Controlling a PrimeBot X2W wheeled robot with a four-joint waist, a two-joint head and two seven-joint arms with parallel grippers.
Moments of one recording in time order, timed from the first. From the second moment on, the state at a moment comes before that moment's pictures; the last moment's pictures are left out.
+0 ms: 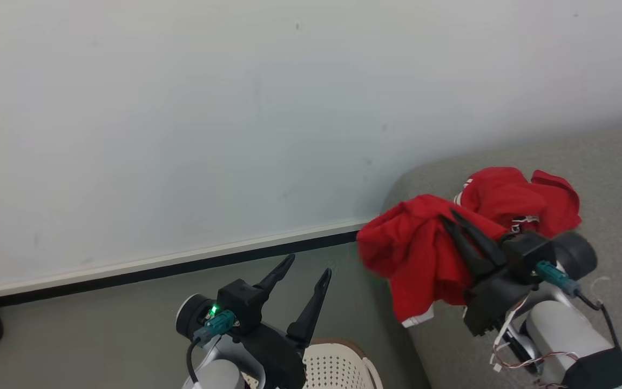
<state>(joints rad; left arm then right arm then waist) -0.40 0.10 -0.68 0.47 -0.54 -0.06 -0.23 -0.50 -0.29 0.57 0.49 0.28 0.08 -0.25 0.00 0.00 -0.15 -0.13</state>
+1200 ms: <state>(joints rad) -0.43 0.06 -0.78 0.33 -0.48 -0.04 -0.21 -0.72 -0.55 0.29 0.38 0.36 -0.01 -0.17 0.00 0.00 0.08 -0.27</state>
